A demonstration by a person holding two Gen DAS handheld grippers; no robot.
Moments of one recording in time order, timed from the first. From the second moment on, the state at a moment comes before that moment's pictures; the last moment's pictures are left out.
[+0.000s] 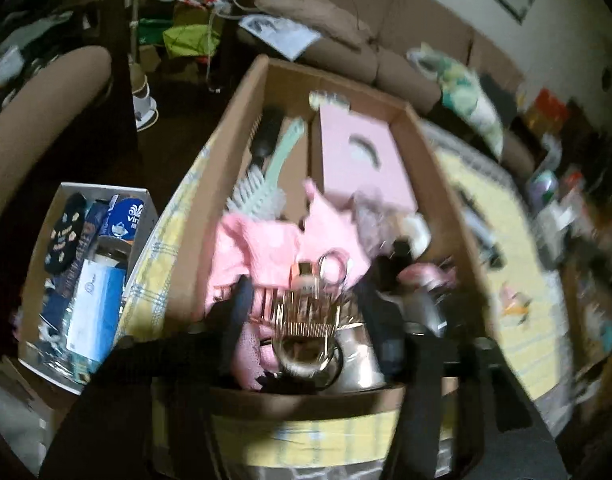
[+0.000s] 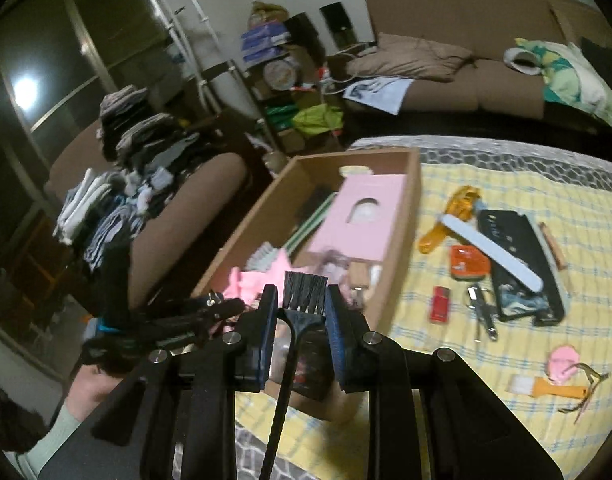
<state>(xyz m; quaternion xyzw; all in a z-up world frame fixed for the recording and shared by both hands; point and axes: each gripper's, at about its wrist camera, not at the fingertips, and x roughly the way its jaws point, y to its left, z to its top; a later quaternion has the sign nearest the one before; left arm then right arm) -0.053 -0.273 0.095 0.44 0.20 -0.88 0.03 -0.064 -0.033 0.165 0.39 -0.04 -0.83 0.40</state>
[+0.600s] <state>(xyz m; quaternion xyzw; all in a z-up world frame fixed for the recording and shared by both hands) -0.031 -0.348 0.118 0.36 0.34 -0.87 0.04 -0.117 -0.186 0.137 0.44 0.00 -0.80 0.41</state>
